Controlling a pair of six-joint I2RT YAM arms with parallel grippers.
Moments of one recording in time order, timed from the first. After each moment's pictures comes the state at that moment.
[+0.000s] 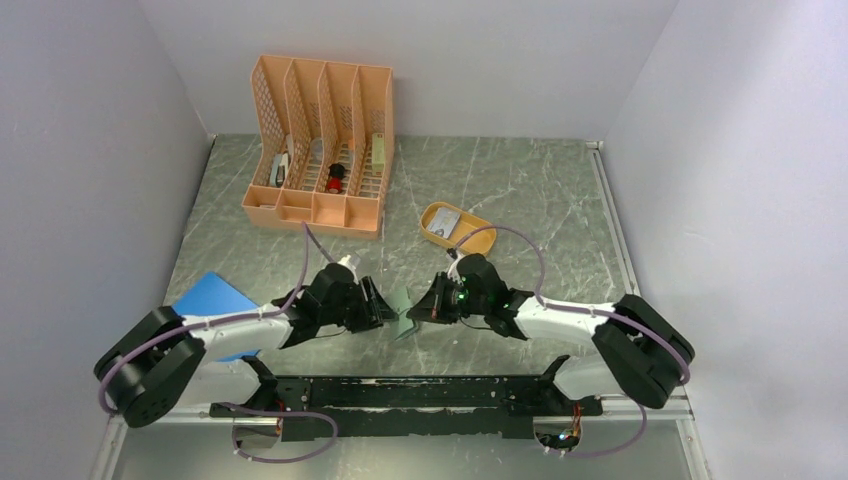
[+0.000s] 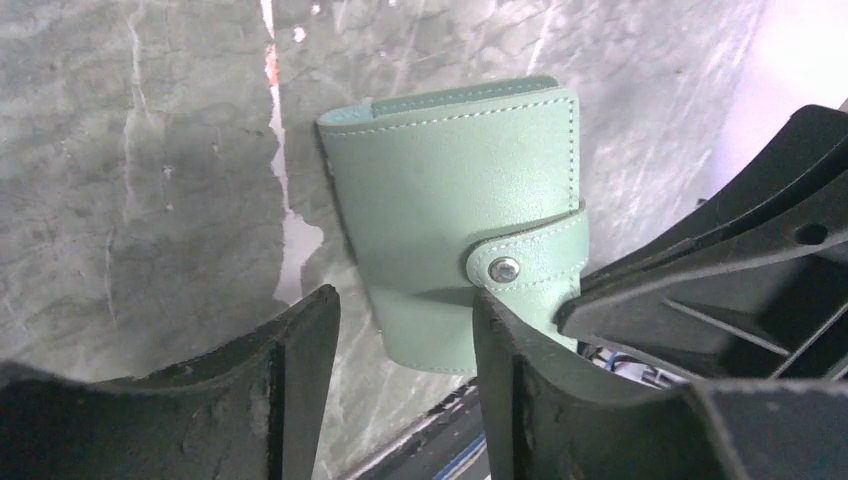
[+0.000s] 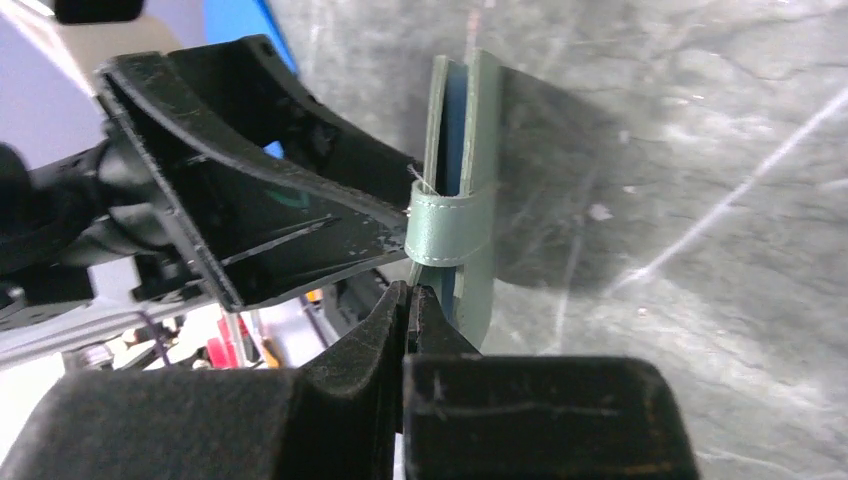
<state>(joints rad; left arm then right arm) -0.78 1.26 0.35 0.18 0.17 -1.07 0.80 1.35 0.43 0.30 -0.35 1.04</state>
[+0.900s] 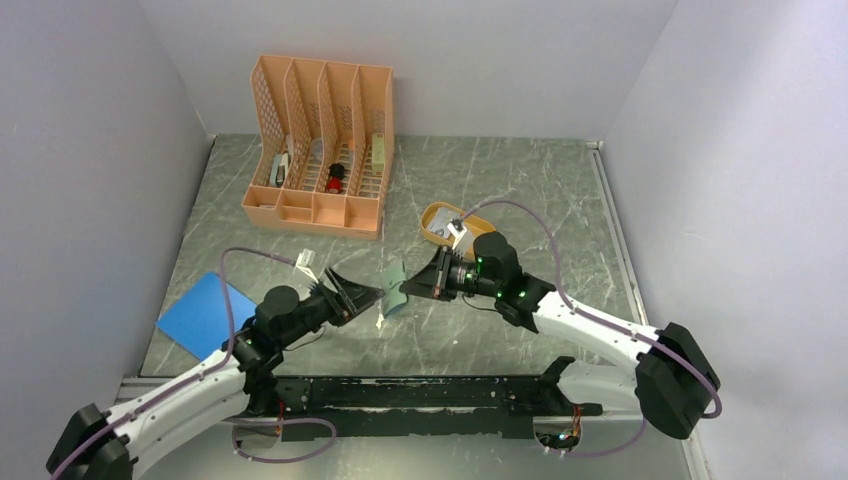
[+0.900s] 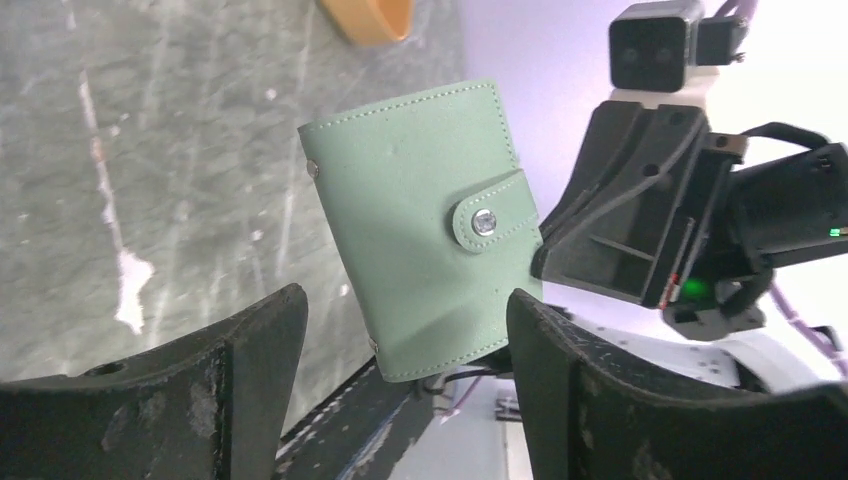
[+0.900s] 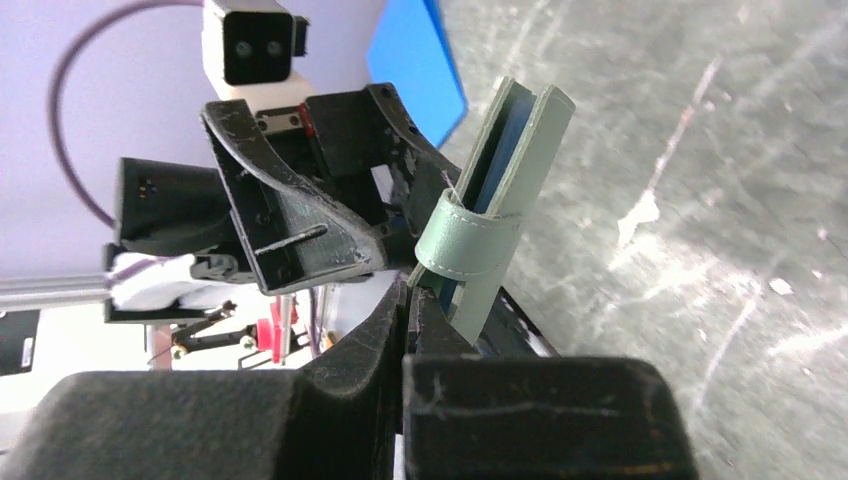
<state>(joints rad) -0.73 0.67 0.12 0.32 0.12 -1.23 0.77 1.15 0.55 0.23 -0.44 1.04</state>
